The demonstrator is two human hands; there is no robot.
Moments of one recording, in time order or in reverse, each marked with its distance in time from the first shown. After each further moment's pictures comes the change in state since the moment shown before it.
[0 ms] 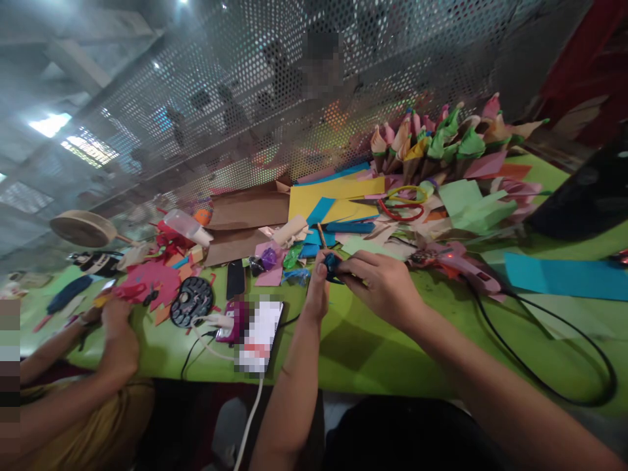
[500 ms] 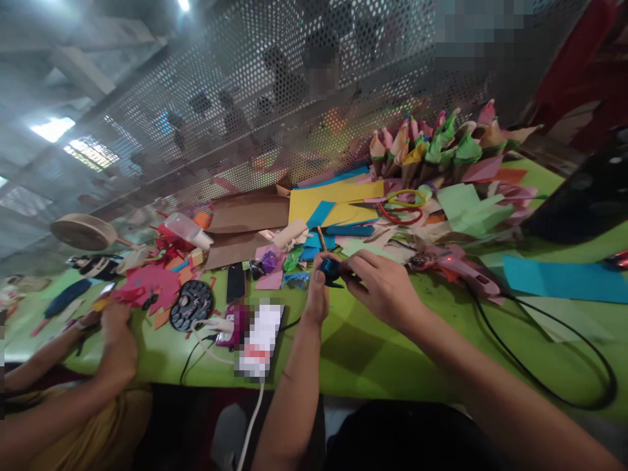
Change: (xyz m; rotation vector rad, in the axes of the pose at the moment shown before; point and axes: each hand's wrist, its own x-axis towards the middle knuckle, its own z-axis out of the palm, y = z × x) left_hand -0.002 -0.011 -0.004 0.087 0.049 0.035; right_hand 0.001 0.001 0.004 -0.034 0.018 0.003
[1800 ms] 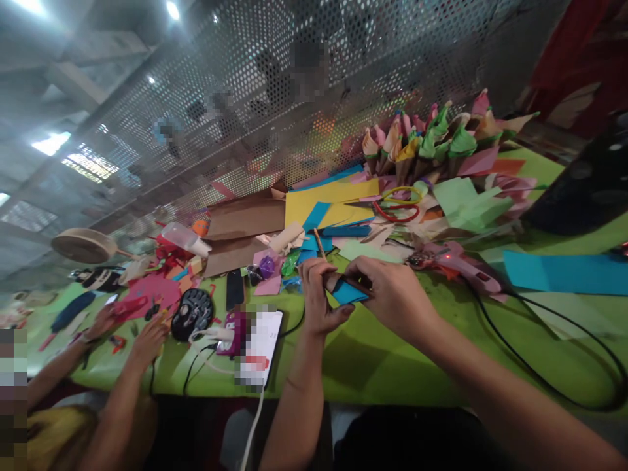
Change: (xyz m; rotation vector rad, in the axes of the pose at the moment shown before) left_hand -0.005 0.031 -0.005 0.573 -0.040 0.524; right_hand 0.000 -0.010 -0.020 0.138 -0.109 0.358
